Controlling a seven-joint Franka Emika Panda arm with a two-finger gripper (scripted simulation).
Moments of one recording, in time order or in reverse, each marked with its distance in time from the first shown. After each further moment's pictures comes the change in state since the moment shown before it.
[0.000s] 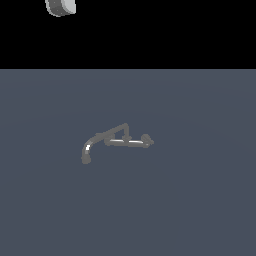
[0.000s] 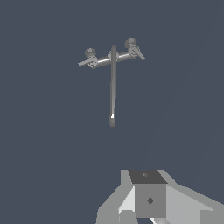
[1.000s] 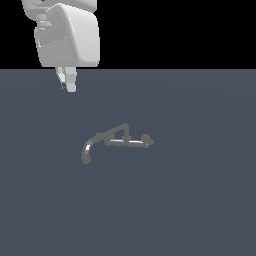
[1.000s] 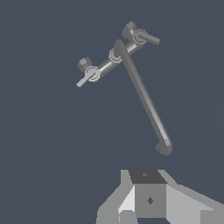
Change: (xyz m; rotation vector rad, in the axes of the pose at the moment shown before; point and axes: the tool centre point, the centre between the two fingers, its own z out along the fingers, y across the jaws) arm 0.061 -0.075 0.104 0.019 -0.003 0.406
